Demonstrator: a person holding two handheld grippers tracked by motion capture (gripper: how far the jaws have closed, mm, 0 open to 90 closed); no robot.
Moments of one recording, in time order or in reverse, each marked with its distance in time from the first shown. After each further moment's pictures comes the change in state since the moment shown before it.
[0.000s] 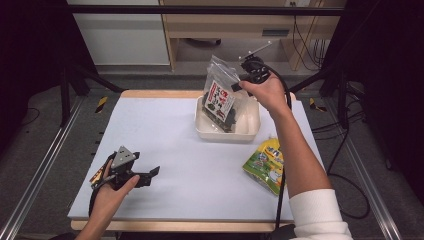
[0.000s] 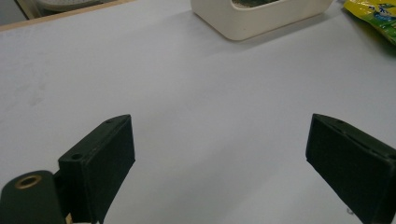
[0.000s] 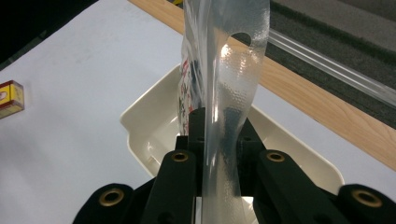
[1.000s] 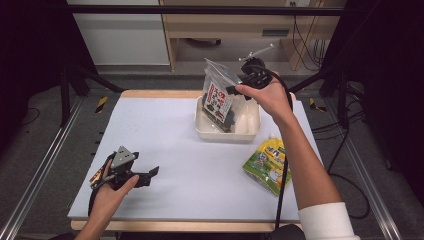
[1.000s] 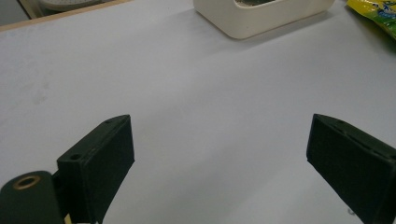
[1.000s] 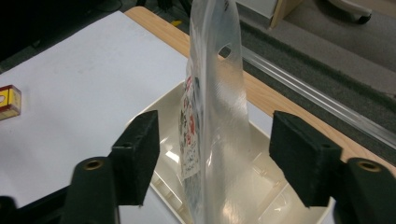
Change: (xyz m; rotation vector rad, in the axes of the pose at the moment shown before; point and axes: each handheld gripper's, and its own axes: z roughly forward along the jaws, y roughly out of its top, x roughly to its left) left arm 0.002 -0.001 -0.001 0.004 0.007 0.003; right arm 0.019 -0.009 -0.019 -0.111 -0.043 -0.085
